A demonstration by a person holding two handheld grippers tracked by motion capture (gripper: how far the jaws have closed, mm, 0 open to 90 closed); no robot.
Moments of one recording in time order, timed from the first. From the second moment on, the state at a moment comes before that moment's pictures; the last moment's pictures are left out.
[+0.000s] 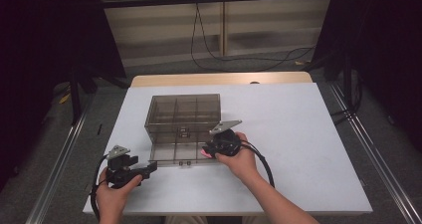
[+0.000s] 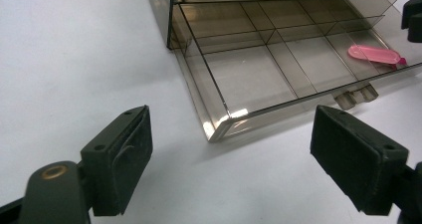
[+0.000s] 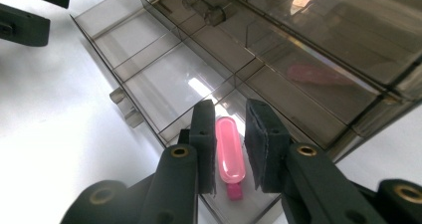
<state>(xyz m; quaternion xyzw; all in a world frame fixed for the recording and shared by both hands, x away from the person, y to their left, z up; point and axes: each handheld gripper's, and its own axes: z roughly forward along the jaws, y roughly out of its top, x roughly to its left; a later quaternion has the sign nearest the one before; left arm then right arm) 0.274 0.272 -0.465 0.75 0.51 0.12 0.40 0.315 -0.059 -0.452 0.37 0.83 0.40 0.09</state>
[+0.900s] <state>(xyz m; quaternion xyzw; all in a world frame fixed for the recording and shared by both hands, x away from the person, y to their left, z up) 0.272 0.268 -0.464 0.75 0.51 0.12 0.40 0.315 -0.072 -0.411 0.36 0.83 0.41 0.11</state>
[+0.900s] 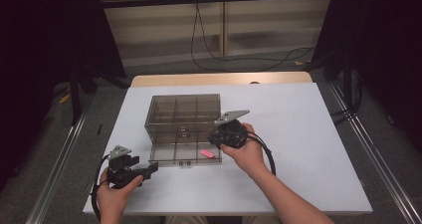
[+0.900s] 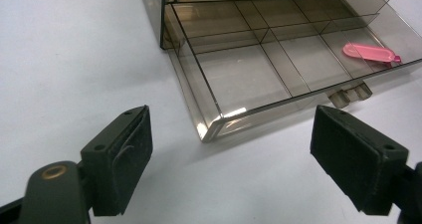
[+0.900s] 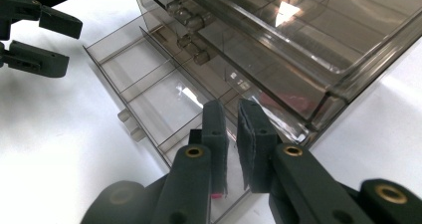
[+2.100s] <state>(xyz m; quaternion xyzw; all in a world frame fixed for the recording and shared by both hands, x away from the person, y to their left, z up) 0.270 0.268 -0.463 0.75 0.50 0.12 0.40 0.341 -0.073 -0.386 0.37 0.82 0.41 0.15</state>
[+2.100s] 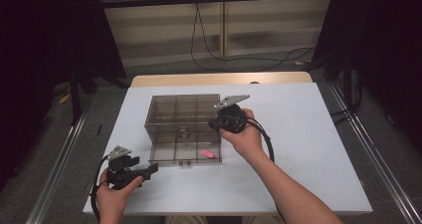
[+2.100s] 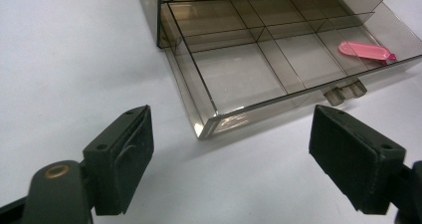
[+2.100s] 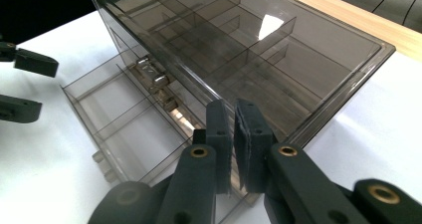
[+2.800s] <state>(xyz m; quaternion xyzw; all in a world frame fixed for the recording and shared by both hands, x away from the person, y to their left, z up) 0.268 0.268 -0.460 0.76 0.50 0.11 0.41 0.351 -0.076 -0.390 0.39 0.81 0.40 0.17</state>
